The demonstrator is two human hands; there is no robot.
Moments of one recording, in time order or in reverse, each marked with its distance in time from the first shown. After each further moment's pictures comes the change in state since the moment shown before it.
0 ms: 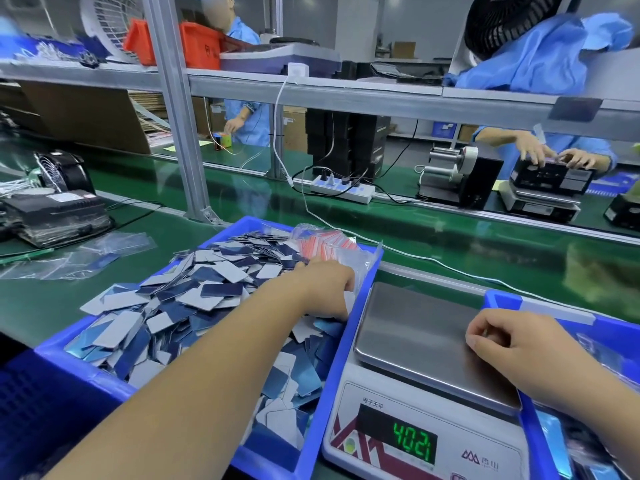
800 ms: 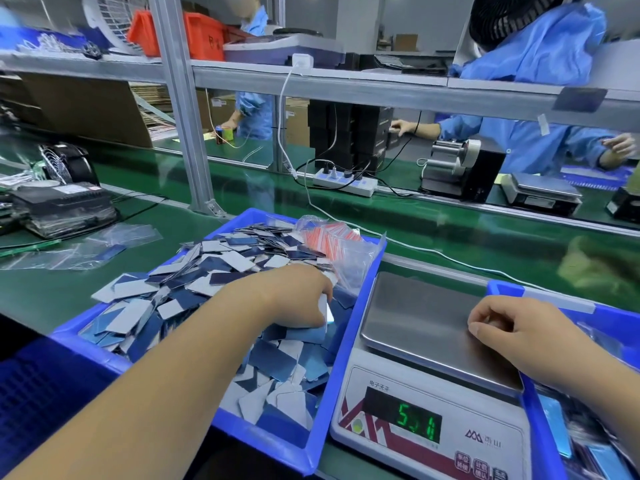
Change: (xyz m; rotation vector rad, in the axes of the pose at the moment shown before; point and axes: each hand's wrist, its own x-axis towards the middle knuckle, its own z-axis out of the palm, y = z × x) left_hand -0.062 -0.015 -0.013 0.092 -0.075 0.023; right_hand 0.001 0.001 0.001 0.013 -0.029 0.021
